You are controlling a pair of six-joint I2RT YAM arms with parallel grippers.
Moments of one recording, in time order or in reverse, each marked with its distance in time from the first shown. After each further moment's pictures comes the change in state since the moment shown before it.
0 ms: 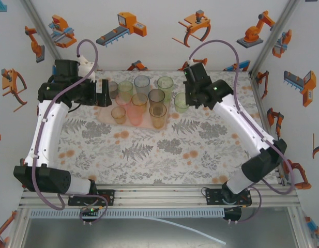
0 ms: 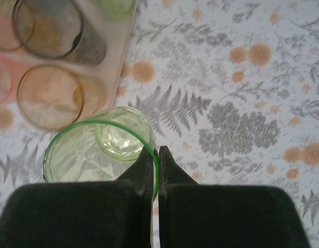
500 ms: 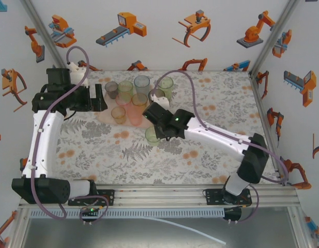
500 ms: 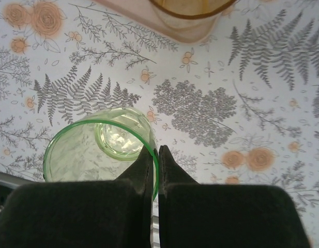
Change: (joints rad) left arm 0.082 -0.101 -0.126 0.039 0.037 -0.043; right arm 0.406 0.102 -0.217 0.129 0.059 0.277
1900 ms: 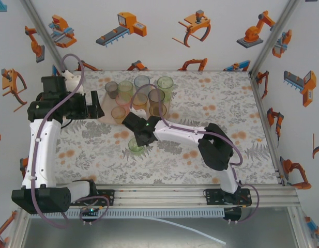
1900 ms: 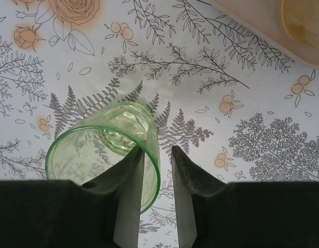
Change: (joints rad) left arm 0.050 -0.090 -0.086 -0.056 0.023 -0.013; right arm 0.050 0.368 0.133 0.140 -0.120 0.010
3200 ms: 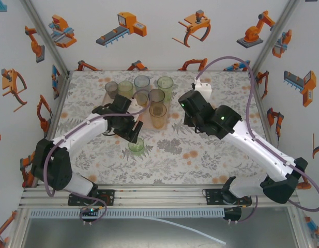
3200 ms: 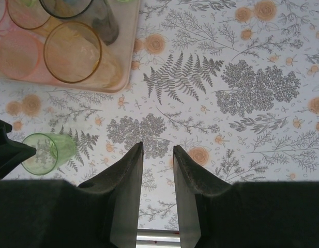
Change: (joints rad) left arm -0.563 0.288 -0.327 0.317 -0.130 0.052; right arm -0.200 -0.728 -0.150 -0.303 0.315 0.046
